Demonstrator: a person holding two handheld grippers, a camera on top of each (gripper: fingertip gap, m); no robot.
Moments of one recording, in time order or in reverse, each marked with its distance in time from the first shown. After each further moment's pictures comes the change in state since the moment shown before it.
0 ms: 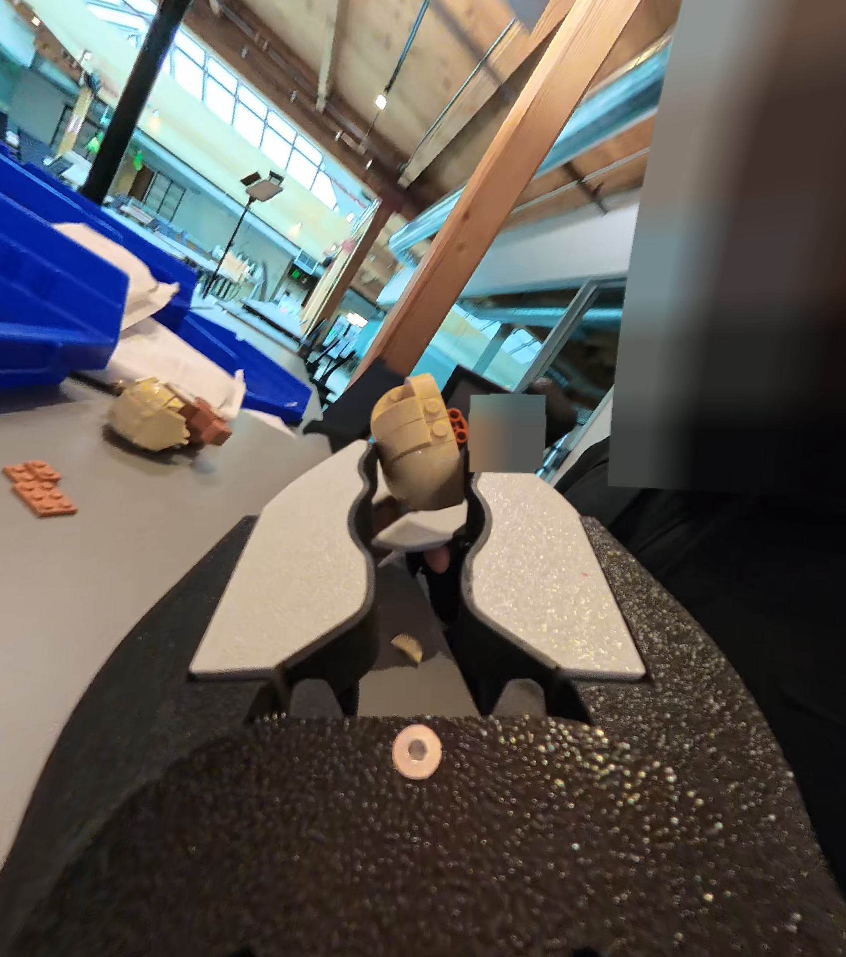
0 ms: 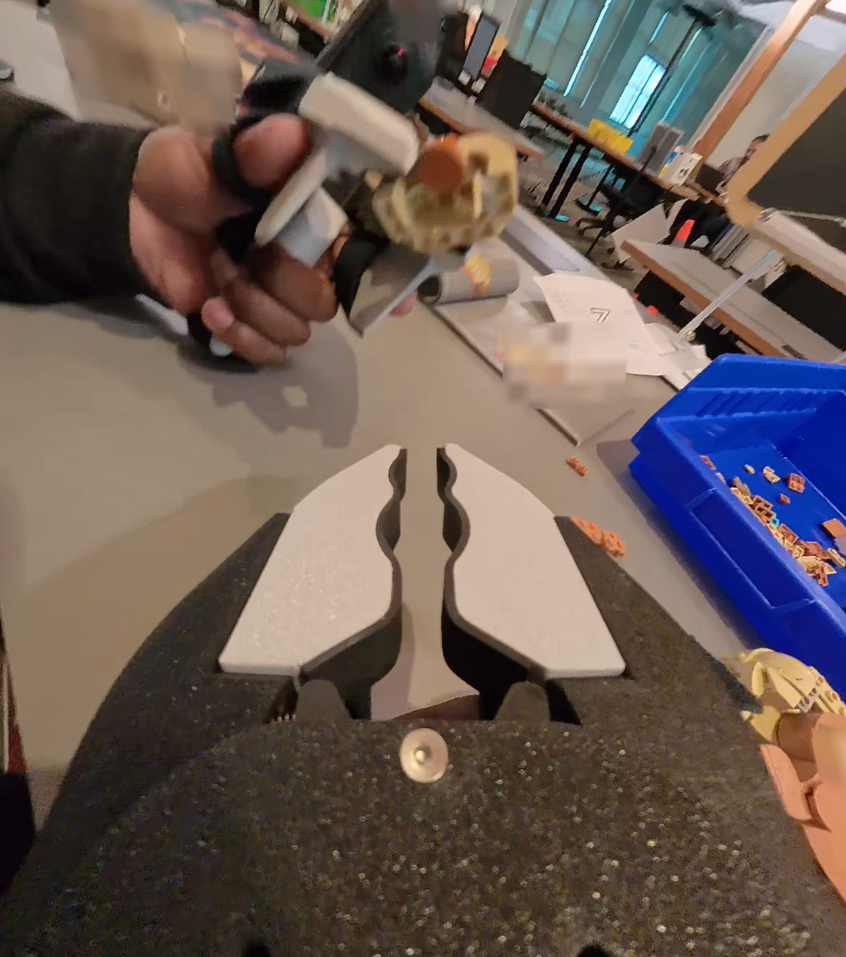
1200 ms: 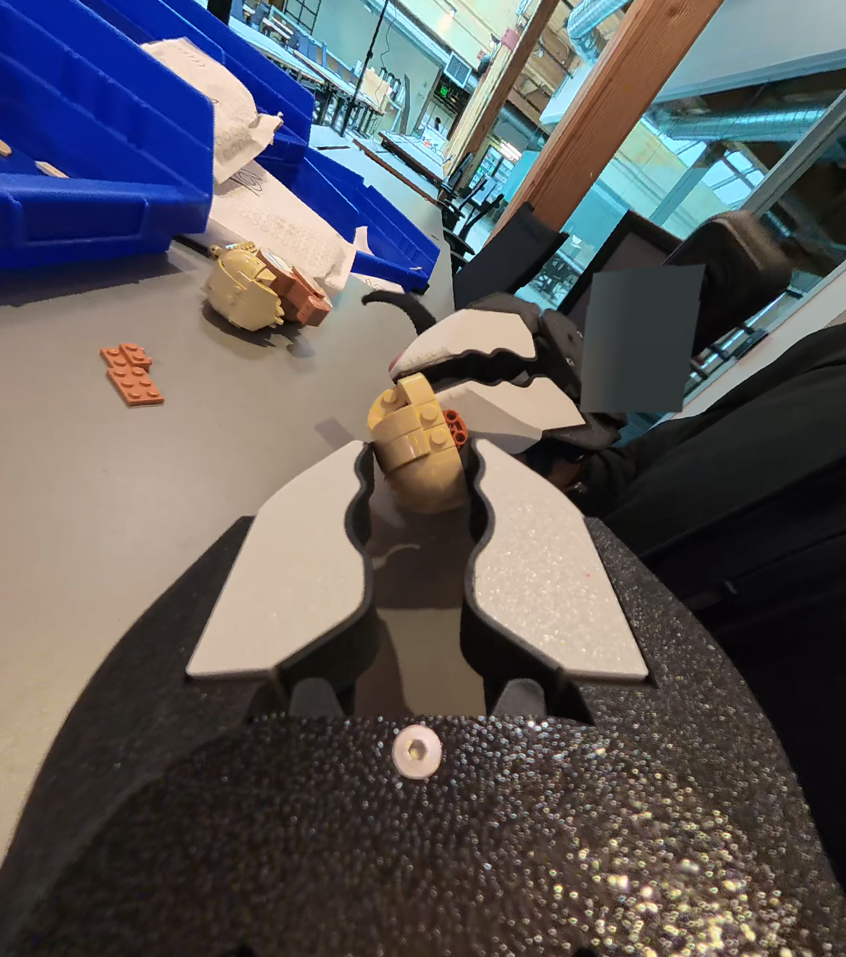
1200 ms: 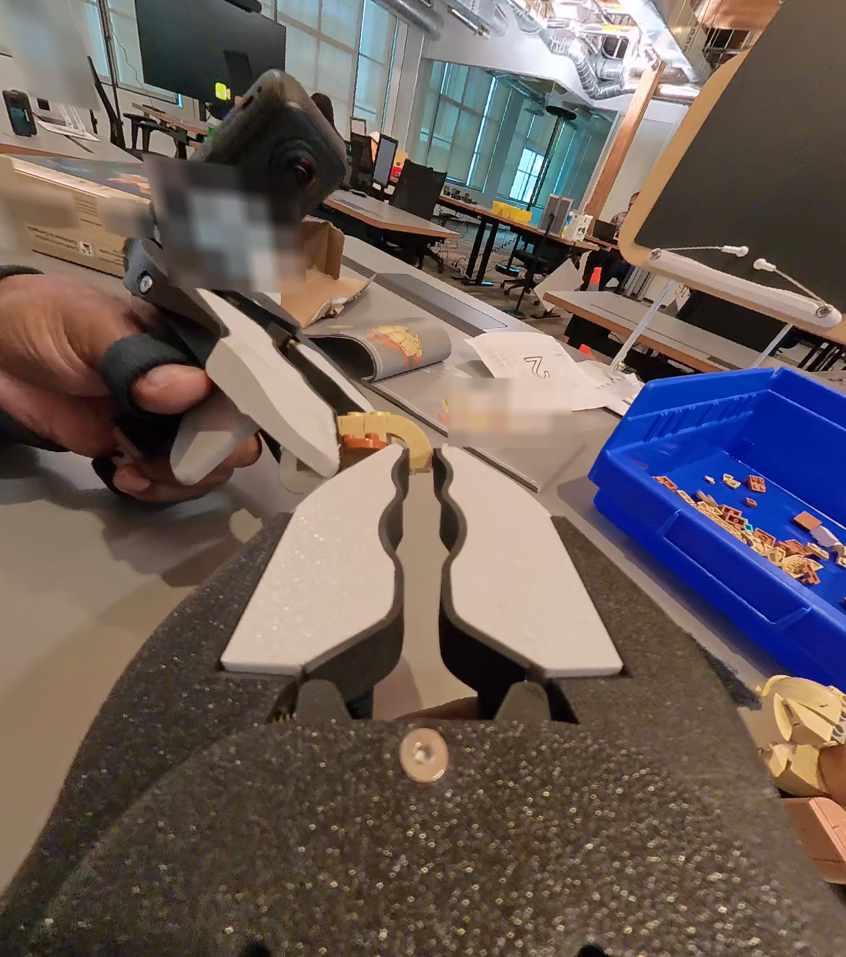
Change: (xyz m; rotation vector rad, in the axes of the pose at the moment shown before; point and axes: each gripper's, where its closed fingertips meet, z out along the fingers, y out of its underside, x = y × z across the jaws) left arm -0.036 0.048 0.018 -0.308 -0.320 0.078; right arm 0.028 -0.021 0.021 0.153 0.146 0.137
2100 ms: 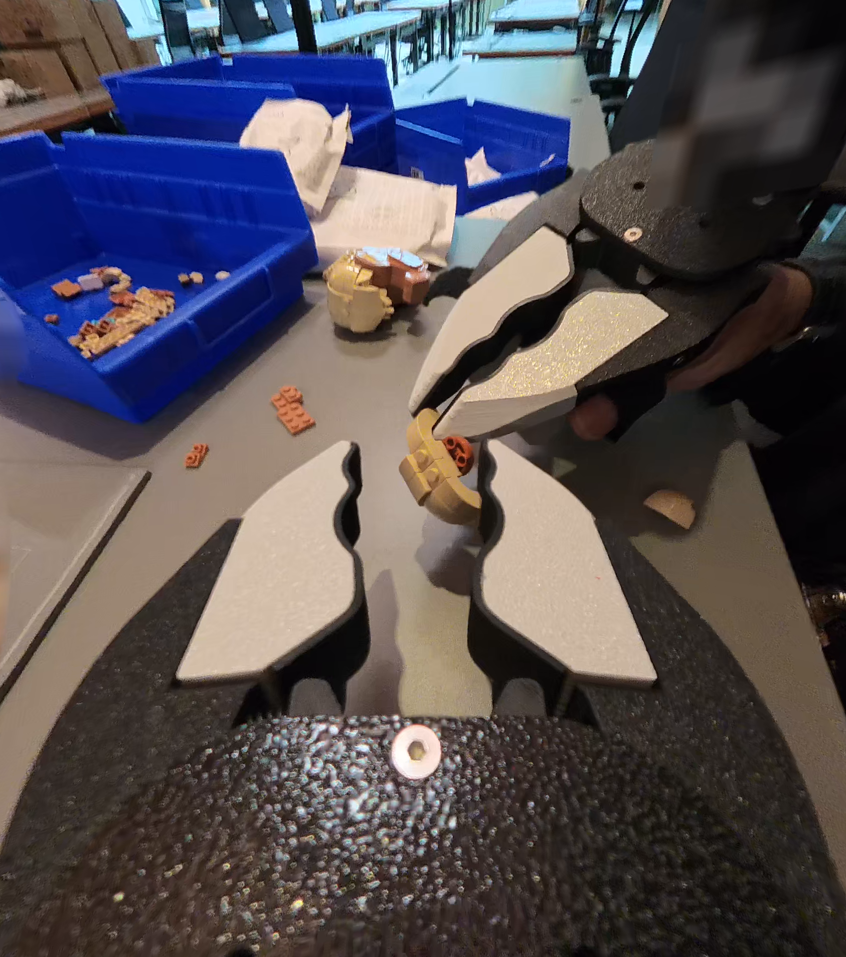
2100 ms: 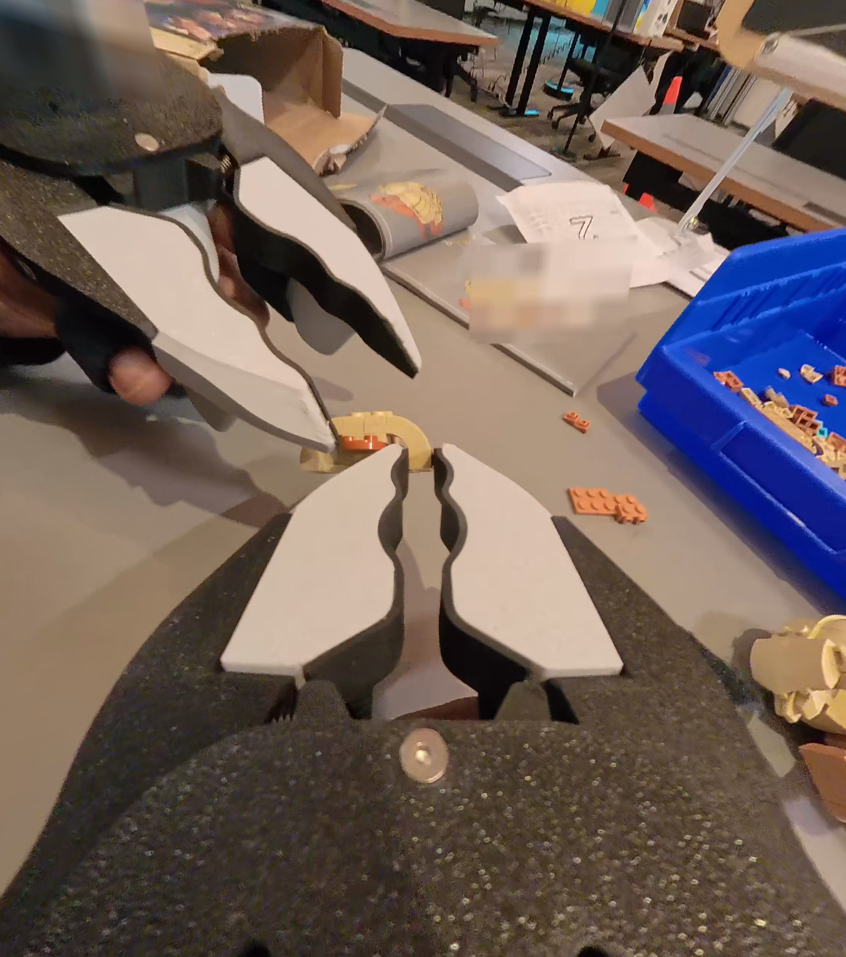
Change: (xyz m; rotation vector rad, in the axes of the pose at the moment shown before) left arm -0.026 0.006 -0.008 -0.132 -0.304 0.526; right arm -0.003 0.039 0.007 -0.278 -0.055 0.049
